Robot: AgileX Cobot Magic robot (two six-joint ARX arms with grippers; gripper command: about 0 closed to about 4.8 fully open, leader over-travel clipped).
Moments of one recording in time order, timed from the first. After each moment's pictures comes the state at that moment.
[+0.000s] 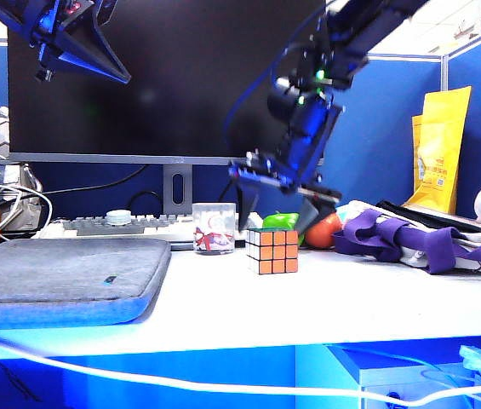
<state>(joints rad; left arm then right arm) -0.10 1.74 1.70 -0.90 0.85 0.39 0.40 2.39 2.22 -0.93 -0.20 0.15</state>
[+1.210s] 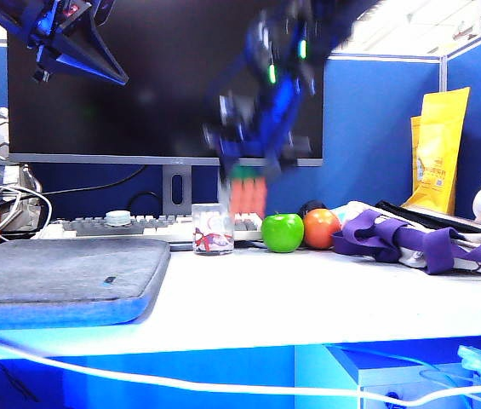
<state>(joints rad) -0.09 1.74 1.69 -0.88 0.85 0.39 0.46 2.33 2.22 -0.58 -0.01 0.06</state>
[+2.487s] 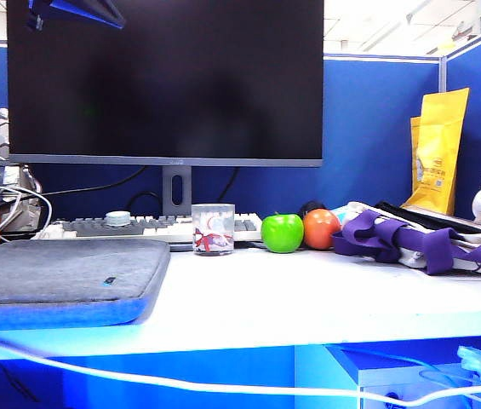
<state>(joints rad) -0.09 1.61 1.69 -0.83 0.88 0.35 0.70 1.04 0.99 0.17 0.26 -0.22</state>
